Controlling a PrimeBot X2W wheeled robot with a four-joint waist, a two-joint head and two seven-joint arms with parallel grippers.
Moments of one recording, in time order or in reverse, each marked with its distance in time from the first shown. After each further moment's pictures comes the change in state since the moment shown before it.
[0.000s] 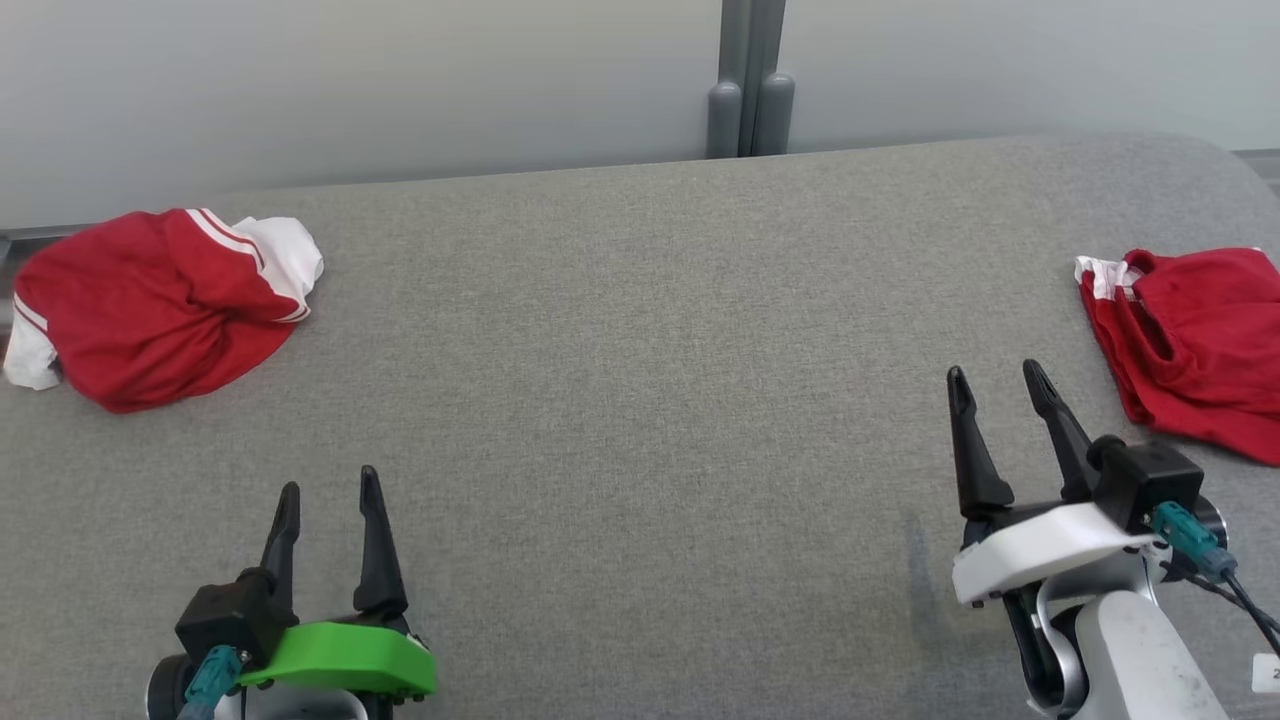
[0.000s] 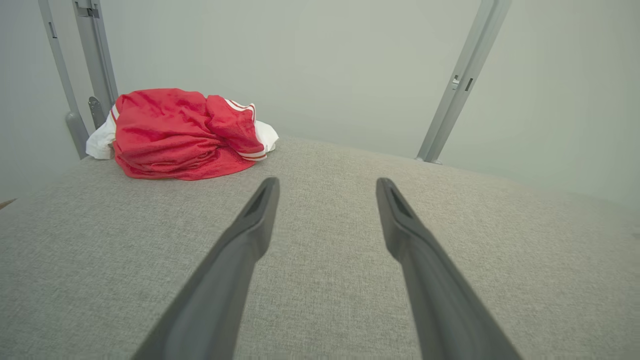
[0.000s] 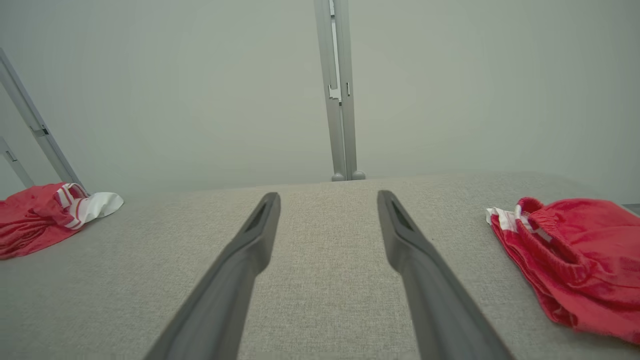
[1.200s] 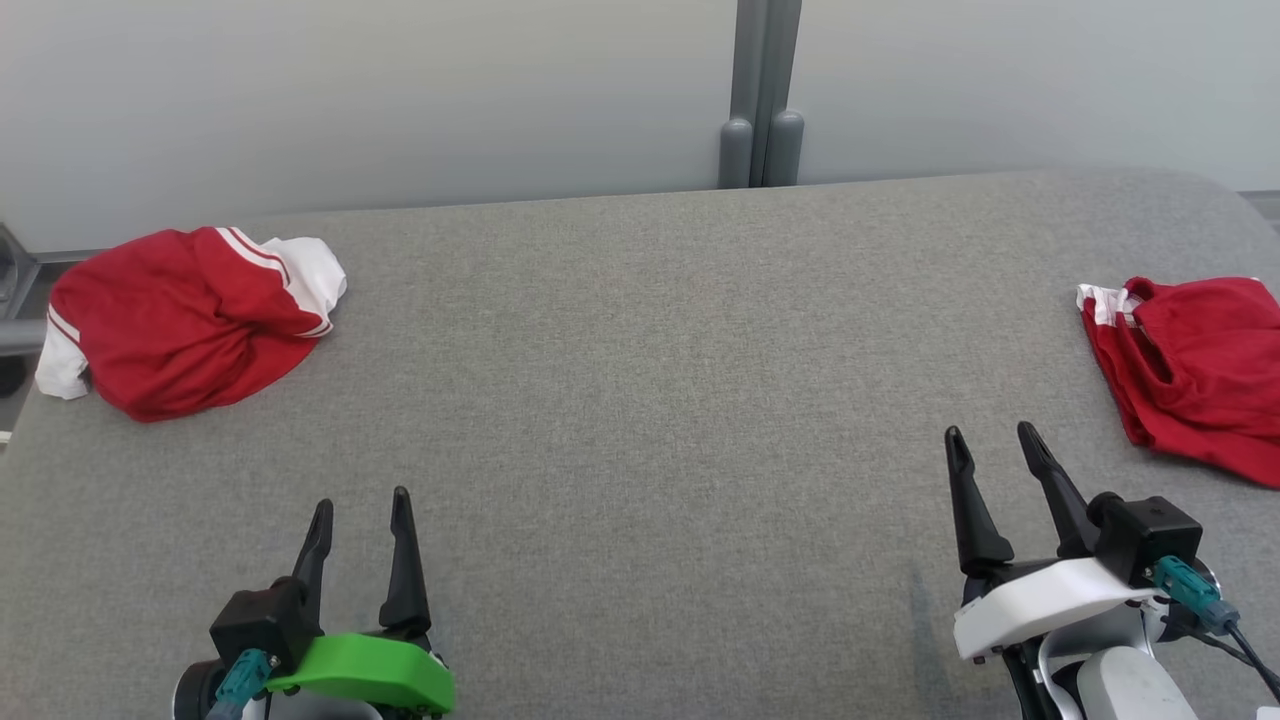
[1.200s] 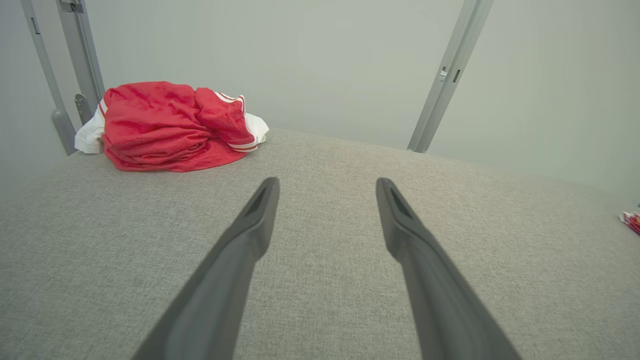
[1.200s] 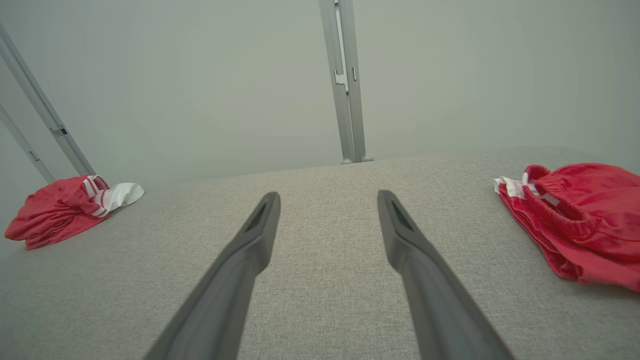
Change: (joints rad) left arm -0.002 -0.011 -0.026 0.068 0.016 -0.043 0.000; right arm 0.112 0.001 0.021 -0.029 0.060 0.000 0.000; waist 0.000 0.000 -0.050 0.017
